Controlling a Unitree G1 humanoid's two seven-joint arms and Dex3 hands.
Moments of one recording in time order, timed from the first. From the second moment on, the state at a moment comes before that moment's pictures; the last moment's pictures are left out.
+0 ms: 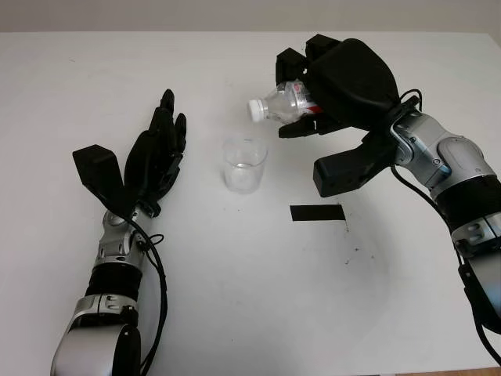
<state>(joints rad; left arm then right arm) -0.65 0.16 0.22 0.69 -0.28 -0.16 -0.40 -1.03 -0.63 0.44 0.70 -0.98 -0.49 -0.38</state>
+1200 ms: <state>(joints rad) -0.65 0.15 0.22 0.70 -0.28 -0.17 -0.40 -1.11 -0.67 0.59 0.77 -1.19 -0.54 -0.61</state>
